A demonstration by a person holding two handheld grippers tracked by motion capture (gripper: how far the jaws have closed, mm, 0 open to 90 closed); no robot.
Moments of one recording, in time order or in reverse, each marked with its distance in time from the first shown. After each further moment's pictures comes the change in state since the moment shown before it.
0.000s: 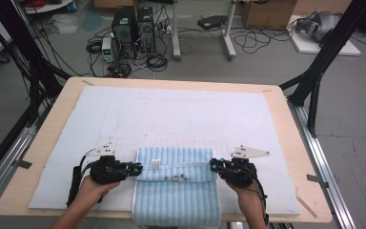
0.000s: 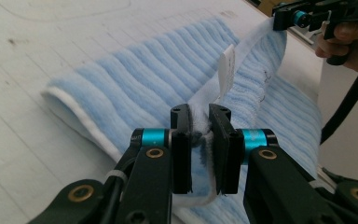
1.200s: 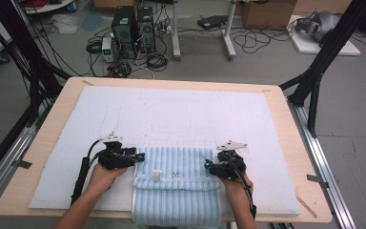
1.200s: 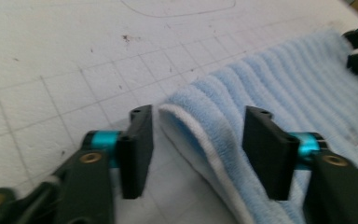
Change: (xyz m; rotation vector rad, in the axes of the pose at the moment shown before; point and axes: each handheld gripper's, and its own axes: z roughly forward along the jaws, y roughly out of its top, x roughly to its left) left arm 0.036 0.014 0.031 0.033 0.336 -0.053; right arm -0.012 0.000 0.053 0.197 -0.280 0.010
